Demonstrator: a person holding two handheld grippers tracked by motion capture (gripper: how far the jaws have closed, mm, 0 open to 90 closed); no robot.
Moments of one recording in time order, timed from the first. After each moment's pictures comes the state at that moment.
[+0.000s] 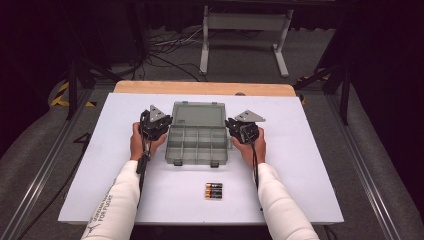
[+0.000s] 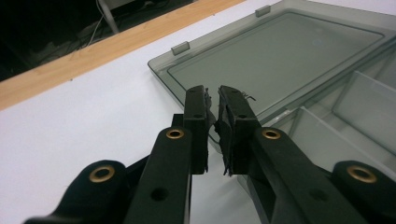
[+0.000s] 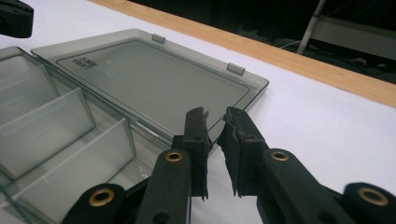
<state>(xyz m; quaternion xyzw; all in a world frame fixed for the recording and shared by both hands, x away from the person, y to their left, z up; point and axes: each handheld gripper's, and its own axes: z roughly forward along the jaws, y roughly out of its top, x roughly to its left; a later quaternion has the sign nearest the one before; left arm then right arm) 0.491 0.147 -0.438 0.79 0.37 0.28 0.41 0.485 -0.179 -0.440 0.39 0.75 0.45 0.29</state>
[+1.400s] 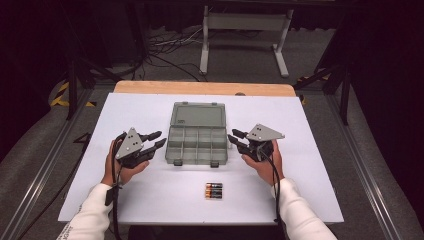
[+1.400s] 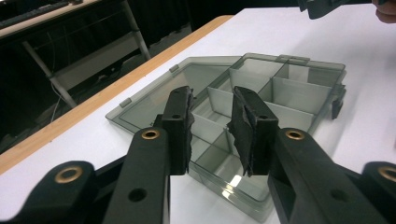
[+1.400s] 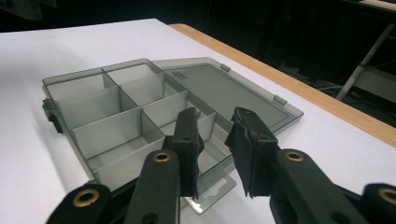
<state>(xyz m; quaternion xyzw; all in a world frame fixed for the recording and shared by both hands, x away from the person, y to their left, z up) 0.387 0.189 -0.410 0.79 0.21 0.28 0.51 0.408 -0.201 -0.405 0.27 0.78 0.49 0.27</state>
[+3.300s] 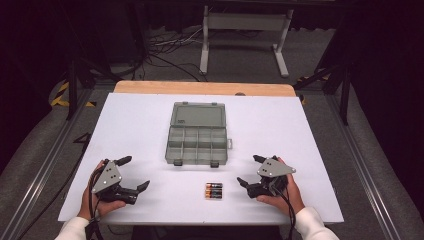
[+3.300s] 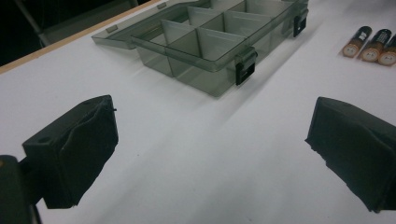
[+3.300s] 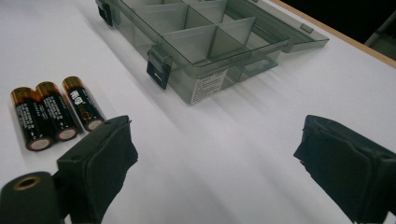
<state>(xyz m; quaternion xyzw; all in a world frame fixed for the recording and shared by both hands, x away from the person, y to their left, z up) 0.323 0.239 -0.461 0.80 0.25 0.24 0.49 0.333 -0.234 -0.443 0.25 0.83 0.43 0.26</state>
